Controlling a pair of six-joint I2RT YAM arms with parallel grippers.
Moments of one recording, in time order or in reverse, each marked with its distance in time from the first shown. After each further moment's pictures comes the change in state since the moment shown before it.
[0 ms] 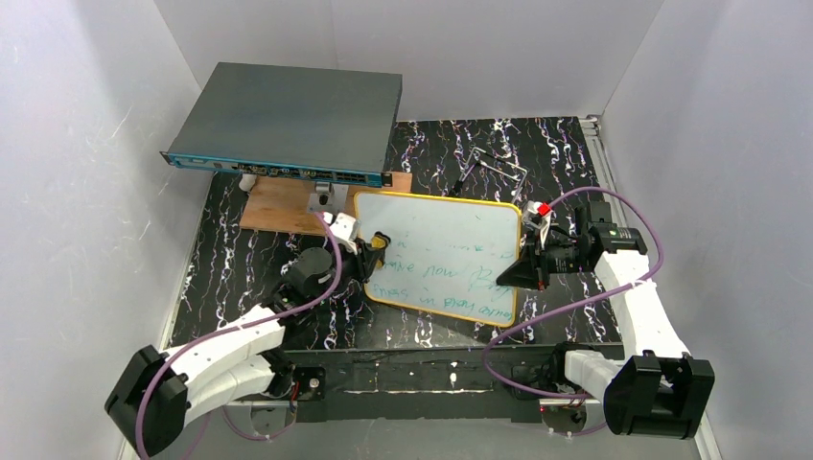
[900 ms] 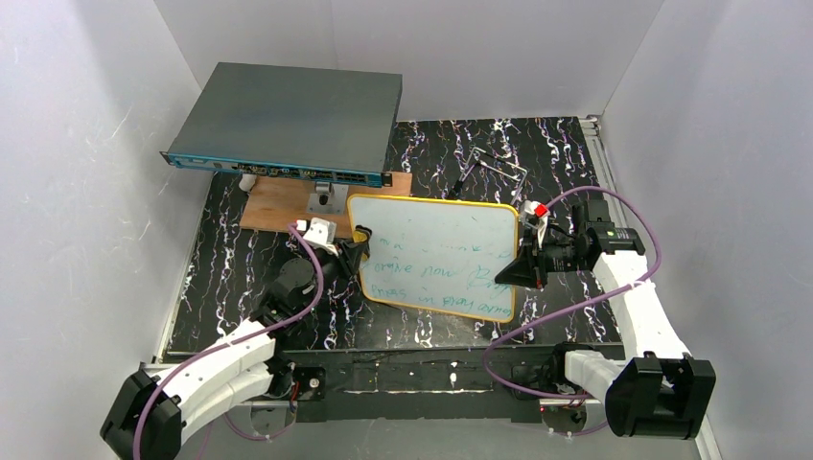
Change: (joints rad) left arm 0.052 -0.112 -0.103 0.115 -0.106 -0.014; right arm 0.022 0.004 -0.001 0.049 0.009 0.002
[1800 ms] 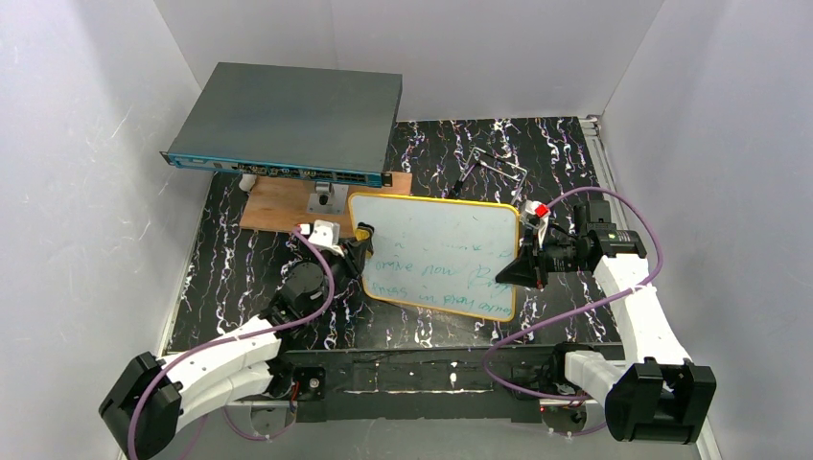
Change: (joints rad) left arm -0.122 0.078 0.003 0.110 -0.203 -0.001; right arm -0.002 -0.026 -0.006 0.022 0.012 0.033
